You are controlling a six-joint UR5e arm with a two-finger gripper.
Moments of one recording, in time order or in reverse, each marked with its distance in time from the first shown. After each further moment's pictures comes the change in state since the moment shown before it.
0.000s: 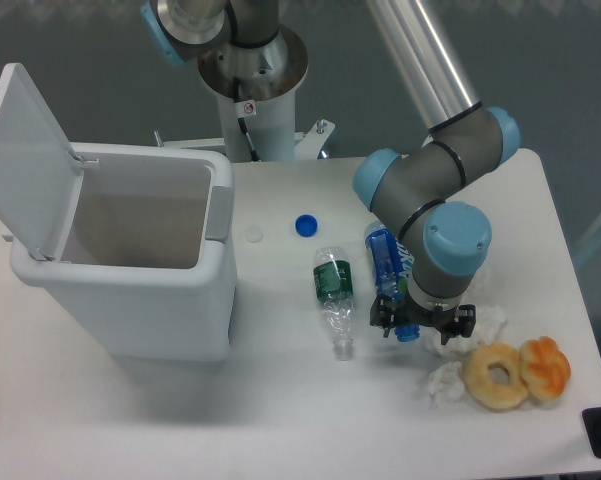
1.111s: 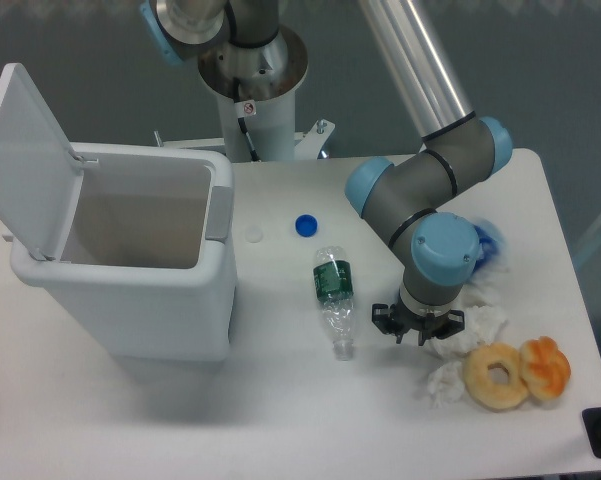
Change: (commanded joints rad) arm -0.002 -0.002 0.003 0.000 -0.008 -0.022
